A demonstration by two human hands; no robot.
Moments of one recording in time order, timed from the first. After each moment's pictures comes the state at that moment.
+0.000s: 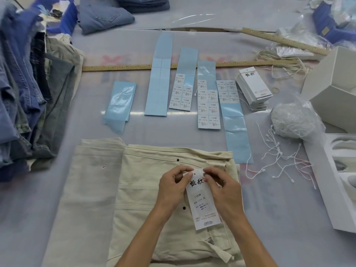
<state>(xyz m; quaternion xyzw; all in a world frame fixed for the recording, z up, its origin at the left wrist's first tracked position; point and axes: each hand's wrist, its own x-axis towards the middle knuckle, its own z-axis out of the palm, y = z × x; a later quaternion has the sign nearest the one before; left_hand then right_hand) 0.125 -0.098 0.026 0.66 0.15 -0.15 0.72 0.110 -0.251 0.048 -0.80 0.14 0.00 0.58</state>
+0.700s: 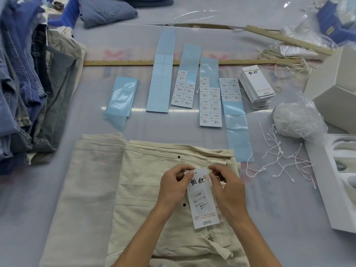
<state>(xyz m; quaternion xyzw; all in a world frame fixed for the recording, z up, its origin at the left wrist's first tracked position) 0.121 -0.099 0.027 0.68 0.16 -0.14 0.71 0.108 -0.256 0.056 -0.88 0.09 -0.04 0.46</state>
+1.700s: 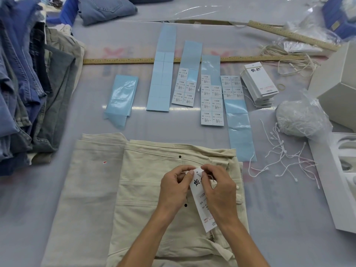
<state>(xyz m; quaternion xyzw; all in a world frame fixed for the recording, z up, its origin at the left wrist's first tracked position) 0.116 -0.101 0.046 0.66 0.19 -0.15 0.71 0.105 -0.231 0.043 -0.89 0.05 -0.10 0.44</state>
